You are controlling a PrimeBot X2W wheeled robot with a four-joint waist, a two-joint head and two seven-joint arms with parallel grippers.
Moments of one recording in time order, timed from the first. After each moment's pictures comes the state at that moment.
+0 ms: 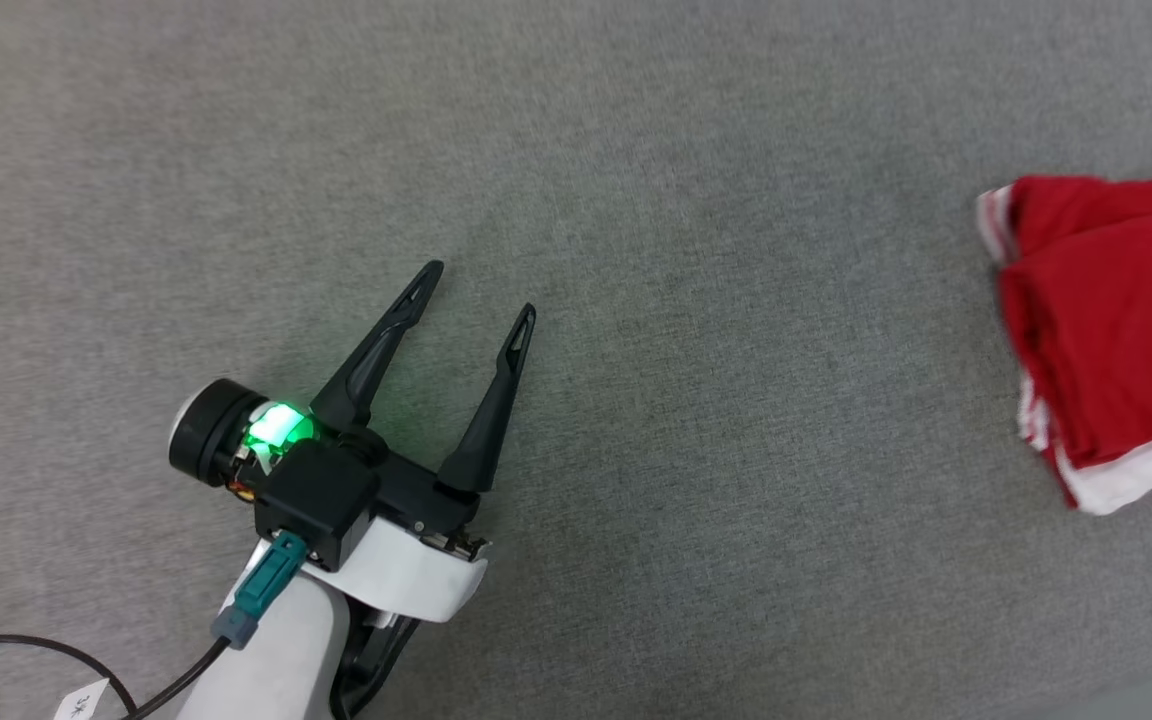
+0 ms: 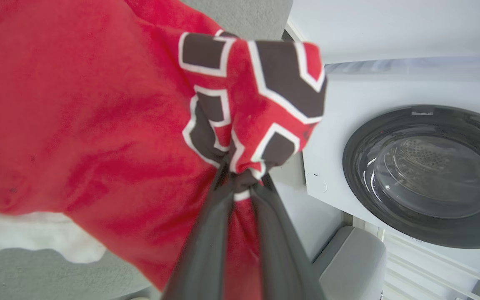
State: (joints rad) left arm -0.28 0.22 -0.32 -0.08 -0.13 -0.13 -0.26; right arm -0.53 -1.03 0.40 0.09 0.27 0.13 0.57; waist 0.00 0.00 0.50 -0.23
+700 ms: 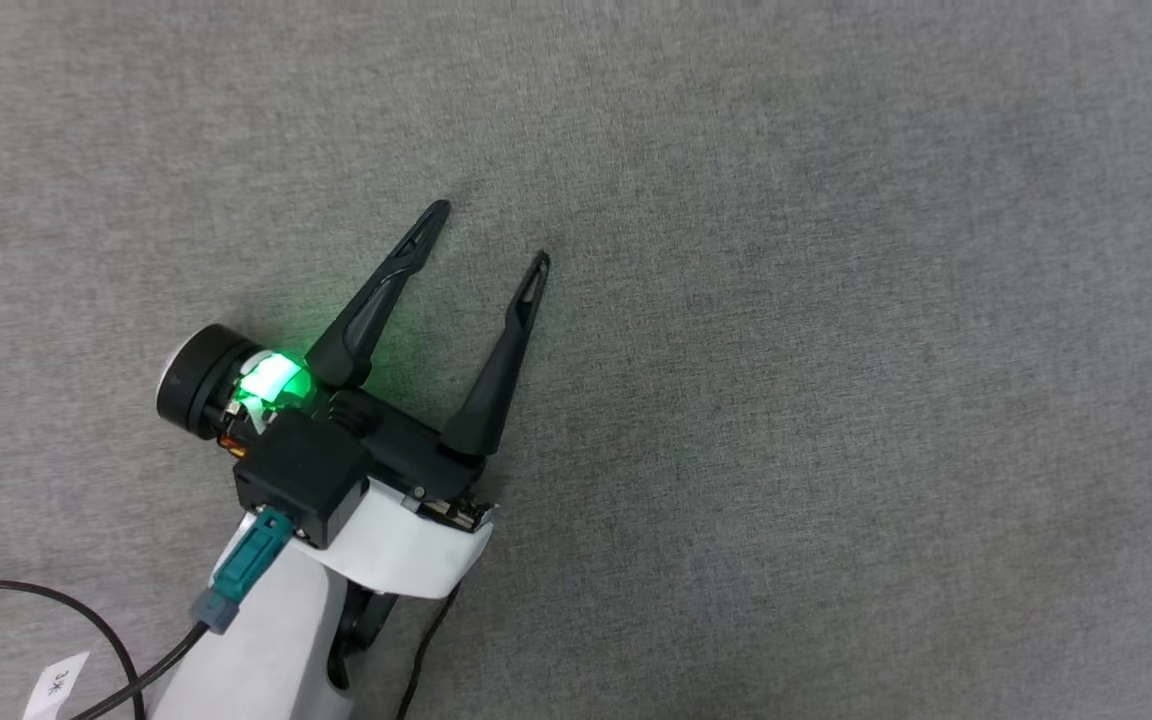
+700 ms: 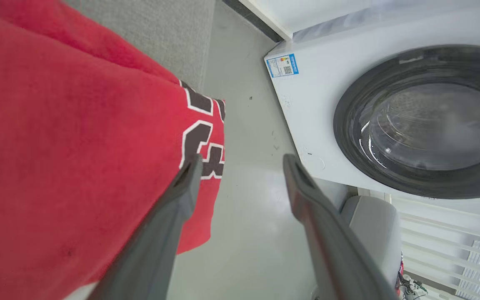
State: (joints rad) left arm -0.35 0.23 -0.33 -0.12 -0.13 -0.13 -0.27; right arm -0.48 -0.96 0.04 0.49 0.17 0.13 0.25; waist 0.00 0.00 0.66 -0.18
